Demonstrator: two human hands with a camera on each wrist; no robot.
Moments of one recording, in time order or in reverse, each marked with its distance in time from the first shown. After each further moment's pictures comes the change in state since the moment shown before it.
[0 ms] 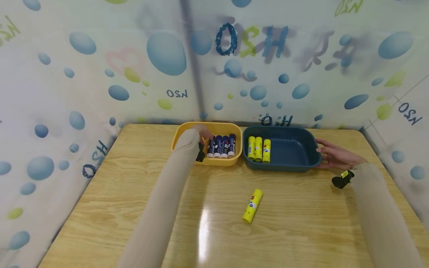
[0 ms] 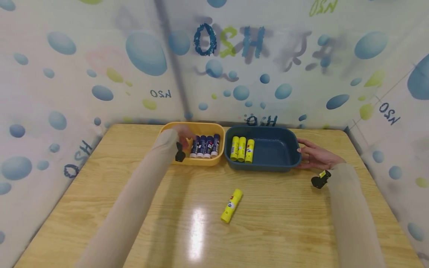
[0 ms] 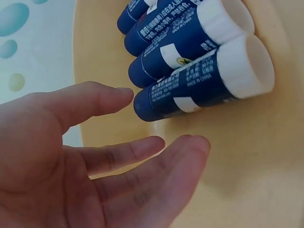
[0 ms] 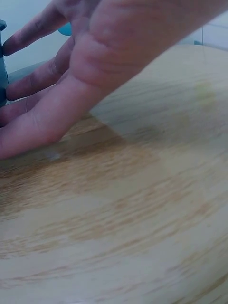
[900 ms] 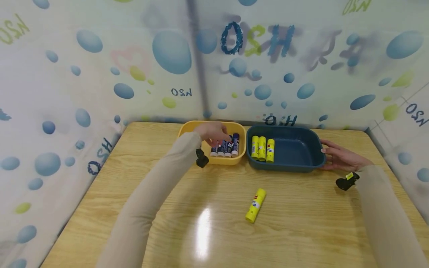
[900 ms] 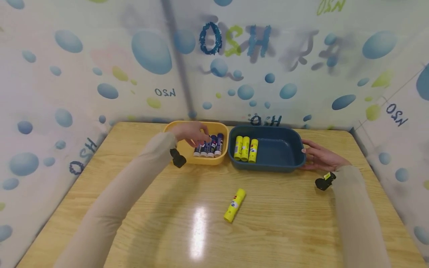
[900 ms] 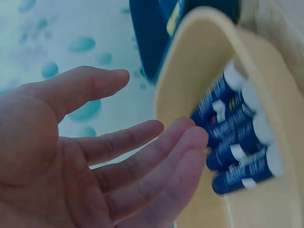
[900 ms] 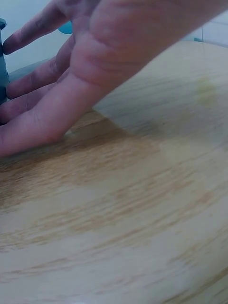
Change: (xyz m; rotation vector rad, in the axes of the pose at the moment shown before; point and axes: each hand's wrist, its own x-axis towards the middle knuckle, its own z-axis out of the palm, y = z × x) left_hand -0.108 0.031 0.004 0.152 -0.107 0.344; right_hand -0.001 0.003 0.000 -0.018 0.047 0.011
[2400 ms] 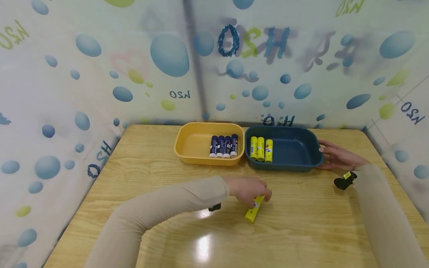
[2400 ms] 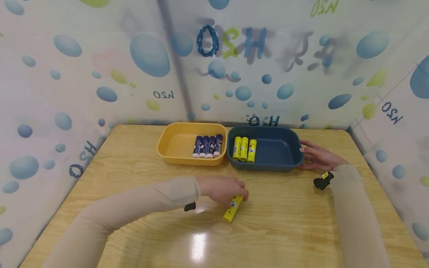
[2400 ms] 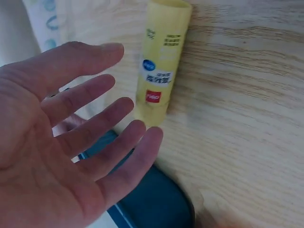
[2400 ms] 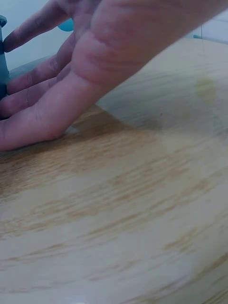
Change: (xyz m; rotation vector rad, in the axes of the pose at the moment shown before) left_hand -0.023 0.055 0.146 0.690 -0.312 0.606; right_hand -0.001 0.001 -0.001 0.060 -0.054 -0.026
